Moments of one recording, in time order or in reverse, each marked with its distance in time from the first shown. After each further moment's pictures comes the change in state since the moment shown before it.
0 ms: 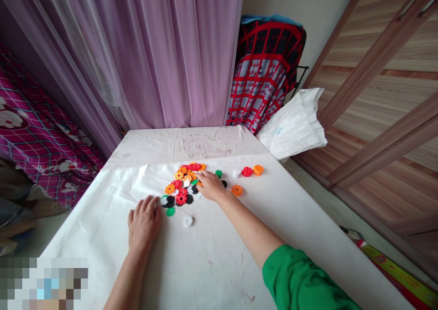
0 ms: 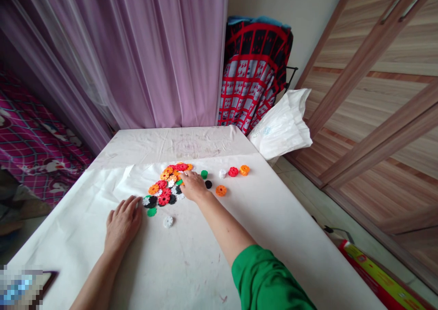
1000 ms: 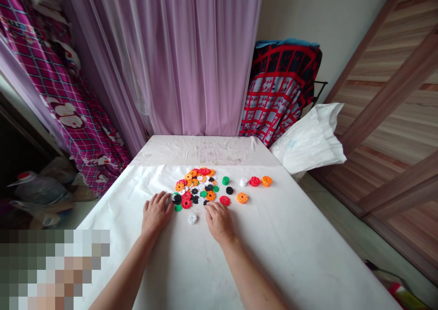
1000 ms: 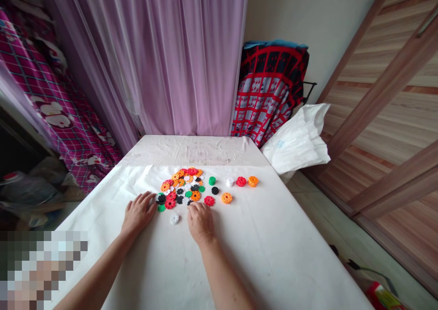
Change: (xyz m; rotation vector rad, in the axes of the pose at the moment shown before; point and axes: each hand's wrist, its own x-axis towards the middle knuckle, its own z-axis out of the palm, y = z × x) left_hand 0.000 0.002 -0.005 -0.002 -0.057 -0.018; right_hand -0.085 -0.012 0.064 0.145 0.316 -0.041
